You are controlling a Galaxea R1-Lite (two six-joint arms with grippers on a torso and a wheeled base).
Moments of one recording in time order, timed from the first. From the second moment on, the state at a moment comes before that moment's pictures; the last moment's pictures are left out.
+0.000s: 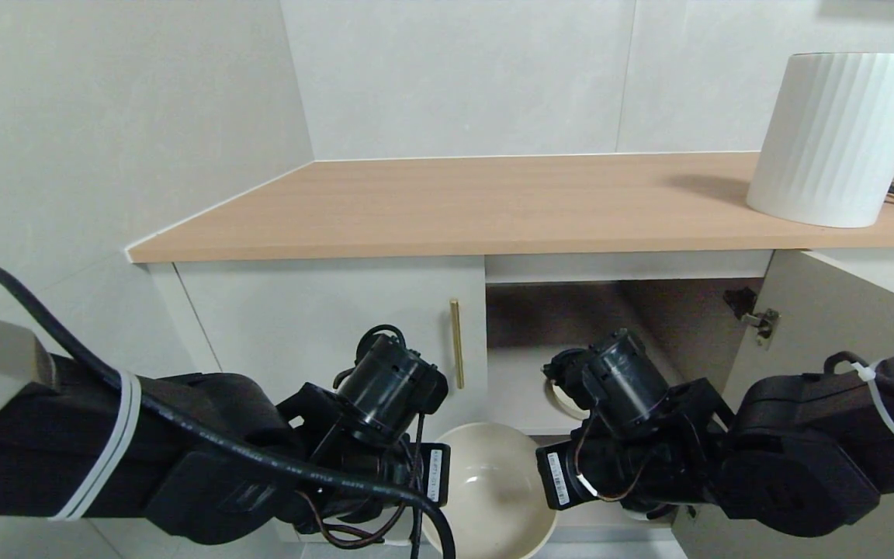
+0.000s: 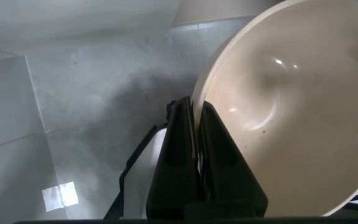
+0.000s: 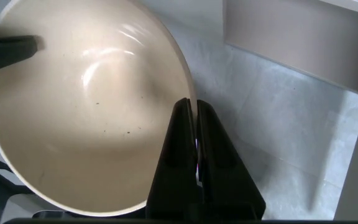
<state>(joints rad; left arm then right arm) -0.73 1.86 -0.93 0.06 0.18 -0.59 0.79 1.91 -0.97 -0.10 -0.09 0.43</state>
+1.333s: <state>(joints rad) -0.73 1.85 -0.94 0.06 0.18 -0.60 0.71 1.96 -0.97 -0.14 -0.15 0.43</state>
